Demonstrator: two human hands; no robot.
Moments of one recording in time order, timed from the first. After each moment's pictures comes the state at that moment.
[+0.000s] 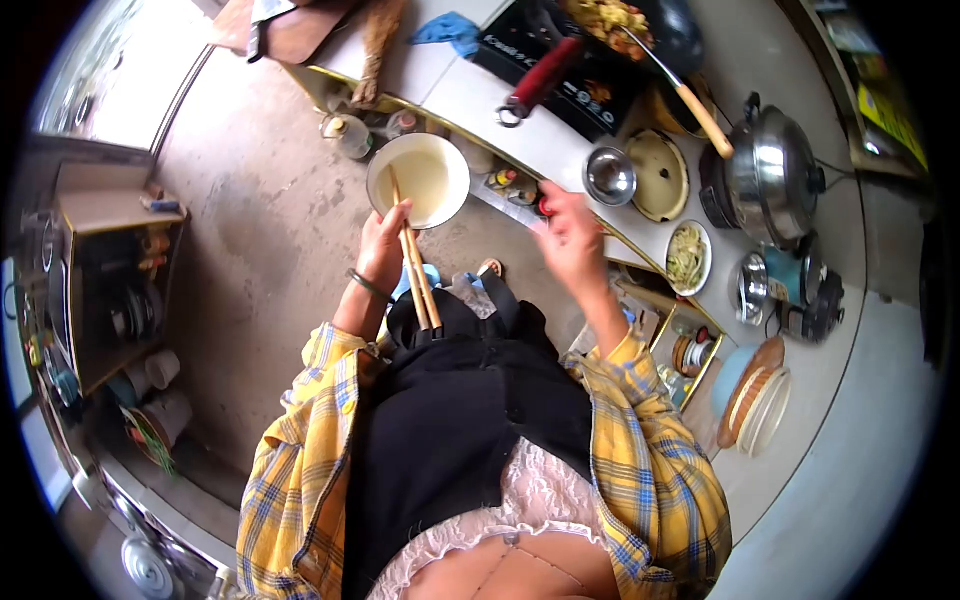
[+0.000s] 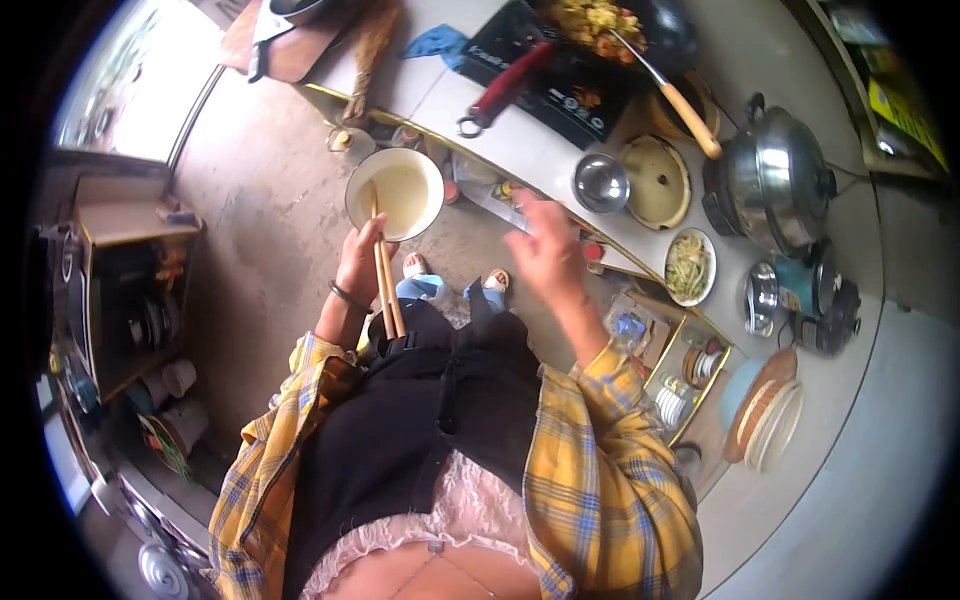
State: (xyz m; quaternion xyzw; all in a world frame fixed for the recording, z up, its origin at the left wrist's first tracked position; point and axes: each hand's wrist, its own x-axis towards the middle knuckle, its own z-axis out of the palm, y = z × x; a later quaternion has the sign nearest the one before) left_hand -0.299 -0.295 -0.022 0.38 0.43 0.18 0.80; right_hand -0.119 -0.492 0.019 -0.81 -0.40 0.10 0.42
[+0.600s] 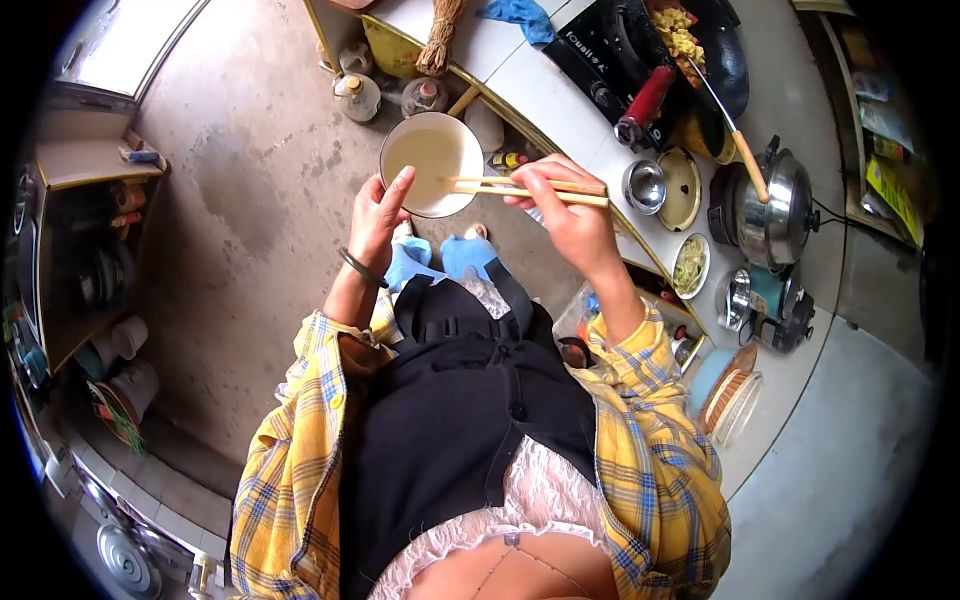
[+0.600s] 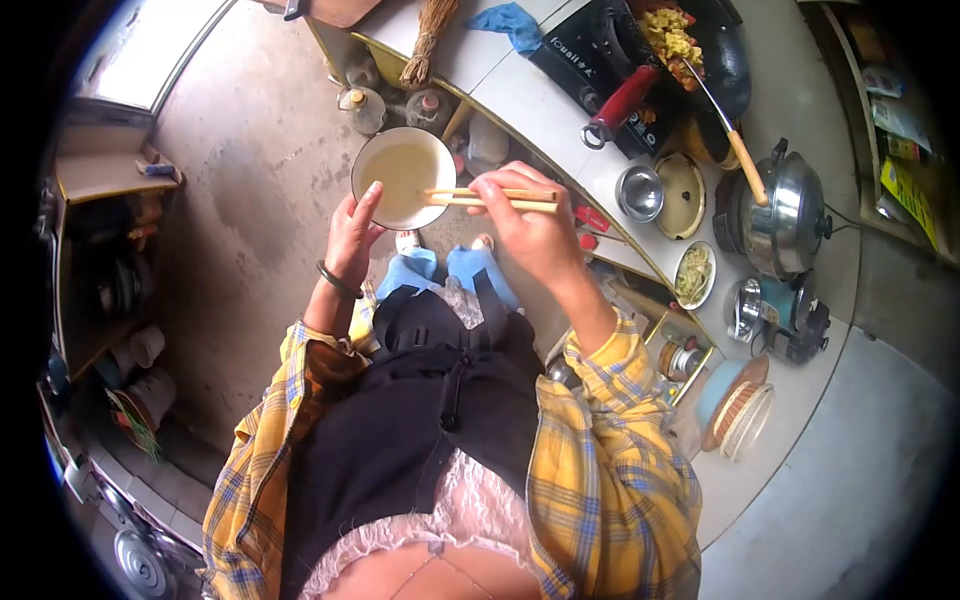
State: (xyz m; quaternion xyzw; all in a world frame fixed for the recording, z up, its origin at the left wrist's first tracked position) left_hand -0.369 -0.217 -0.038 0.39 0.44 0.18 0.79; right_hand -0.189 -0.349 0.070 -0.71 -0.38 0.30 0.52
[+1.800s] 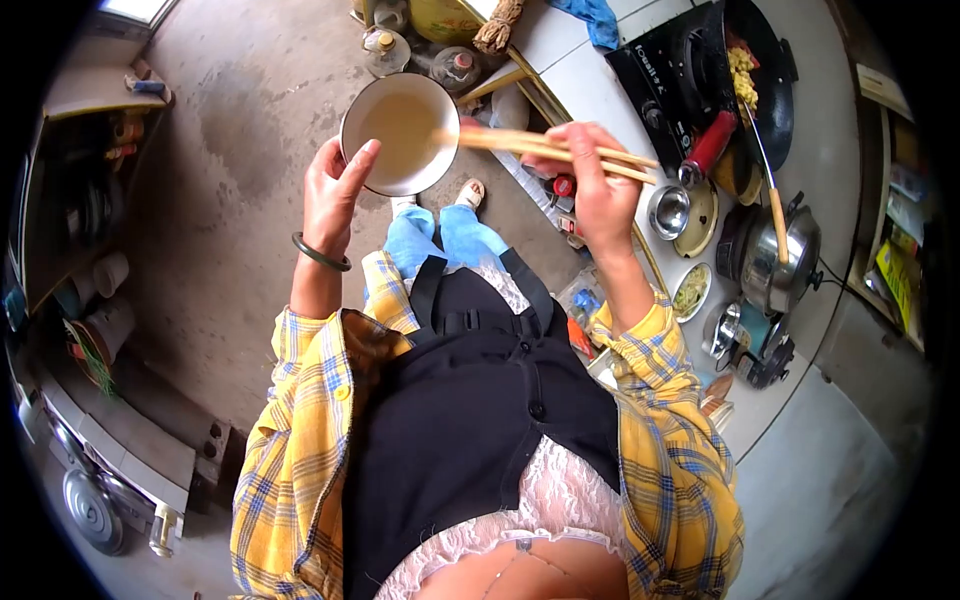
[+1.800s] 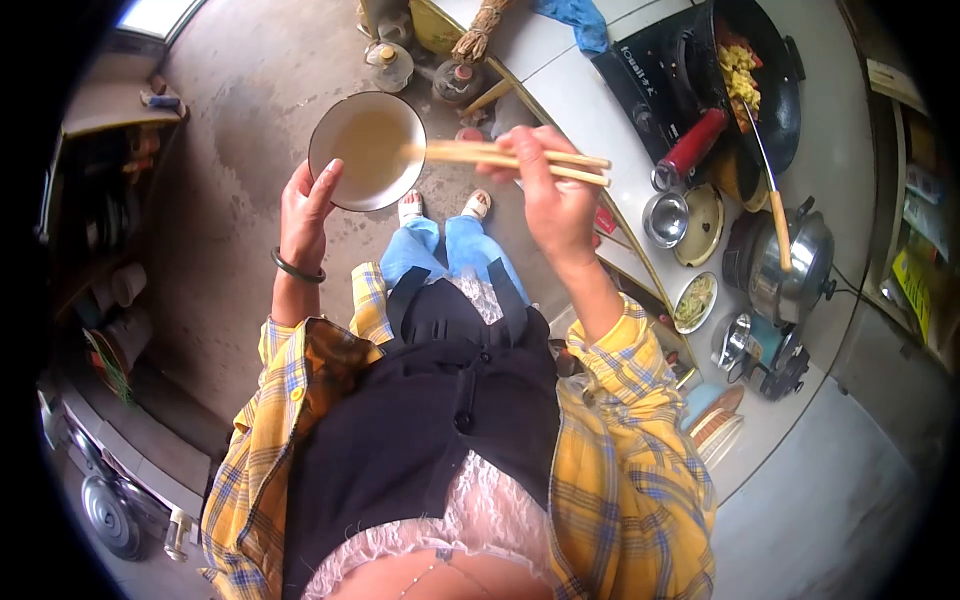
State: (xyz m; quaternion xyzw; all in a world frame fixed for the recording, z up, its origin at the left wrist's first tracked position) left_hand -0.422 -0.163 -0.044 0.39 0.46 0.30 0.74; right_hand -0.191 -0.284 0.050 -0.69 -0.31 0.34 0.56
